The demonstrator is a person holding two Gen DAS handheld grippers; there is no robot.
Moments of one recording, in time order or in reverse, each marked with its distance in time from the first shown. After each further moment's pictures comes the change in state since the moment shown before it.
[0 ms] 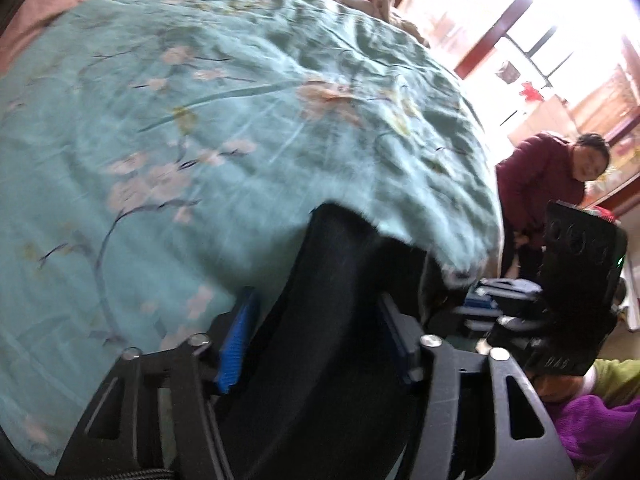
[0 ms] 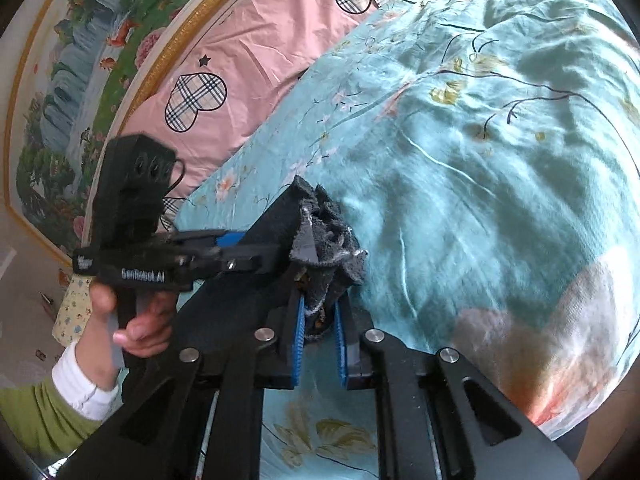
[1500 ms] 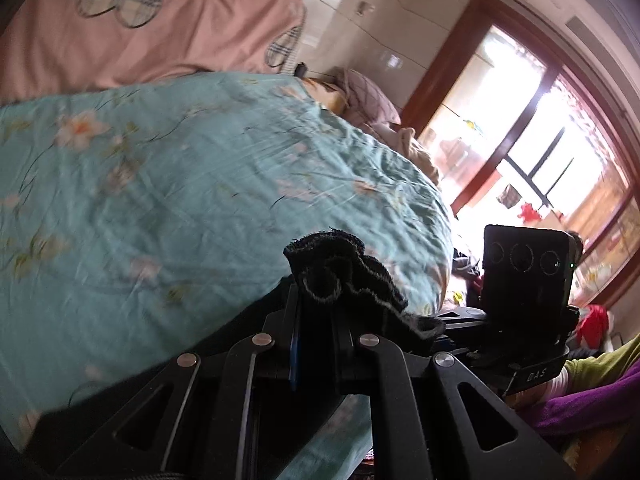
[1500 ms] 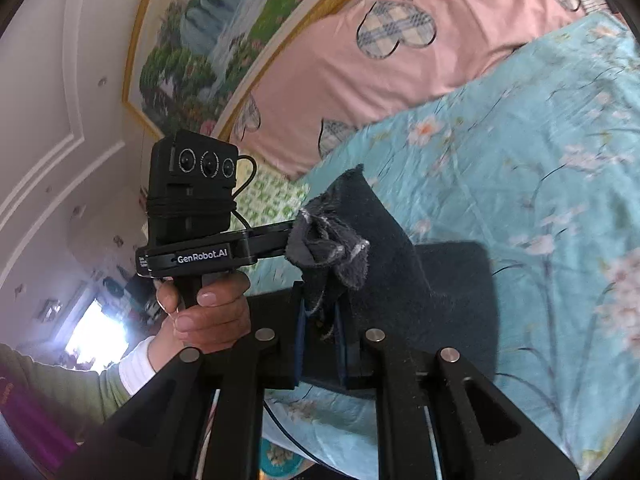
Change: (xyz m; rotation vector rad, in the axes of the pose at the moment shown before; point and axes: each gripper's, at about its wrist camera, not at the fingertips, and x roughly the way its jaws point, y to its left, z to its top) left arm -0.188 0.043 -0.201 -0.191 -0.494 0.028; right arm 0.055 0.172 -0.043 -0.341 0.188 0.450
